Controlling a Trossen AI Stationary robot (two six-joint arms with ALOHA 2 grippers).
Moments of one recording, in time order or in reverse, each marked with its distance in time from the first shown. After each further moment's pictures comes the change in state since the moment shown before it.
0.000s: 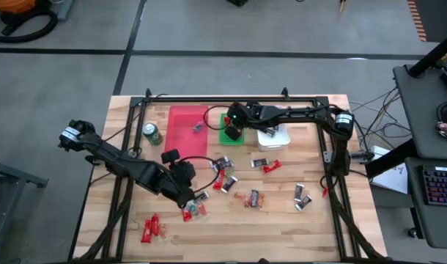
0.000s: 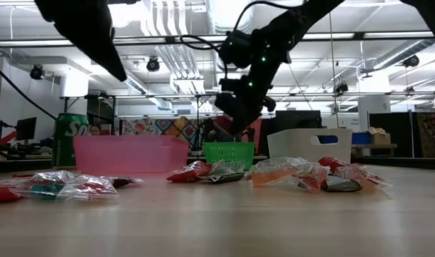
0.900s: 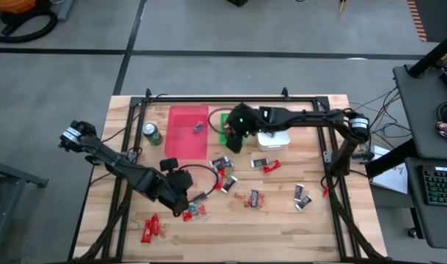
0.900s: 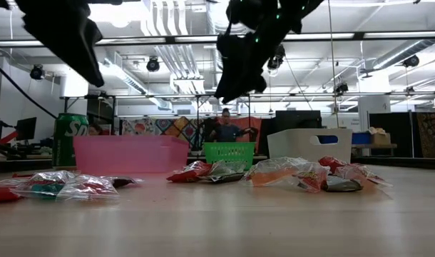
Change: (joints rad) left arm -0.081 0.022 0.000 -0.016 0.137 -0.033; right arm 0.114 -0.167 0.004 -0.041 -0.361 -0.002
